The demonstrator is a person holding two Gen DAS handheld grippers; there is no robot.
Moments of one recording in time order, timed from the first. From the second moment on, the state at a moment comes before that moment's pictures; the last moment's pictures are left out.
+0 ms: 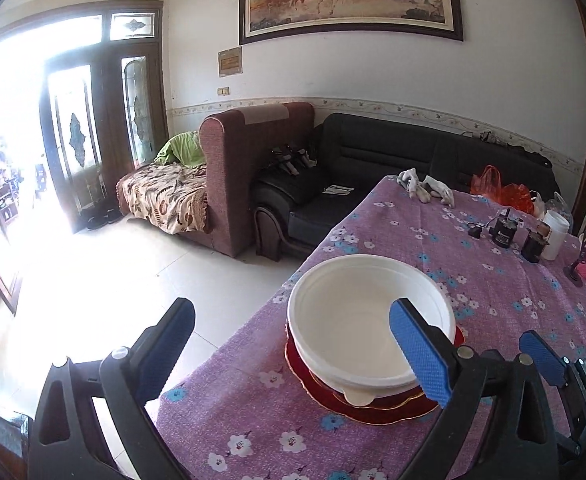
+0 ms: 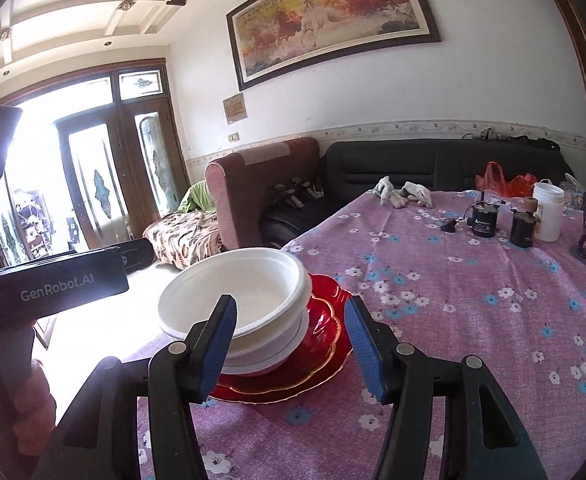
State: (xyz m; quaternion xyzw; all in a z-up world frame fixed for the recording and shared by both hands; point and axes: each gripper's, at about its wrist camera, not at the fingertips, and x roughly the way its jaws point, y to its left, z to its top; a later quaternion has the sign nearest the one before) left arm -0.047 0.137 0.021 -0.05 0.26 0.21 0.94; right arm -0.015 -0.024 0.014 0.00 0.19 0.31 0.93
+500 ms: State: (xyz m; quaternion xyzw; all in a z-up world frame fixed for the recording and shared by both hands) left arm -0.055 0.154 0.020 -0.07 0.26 0.20 0.94; right arm -0.023 -0.002 0.009 -0.02 0.20 0.32 0.92
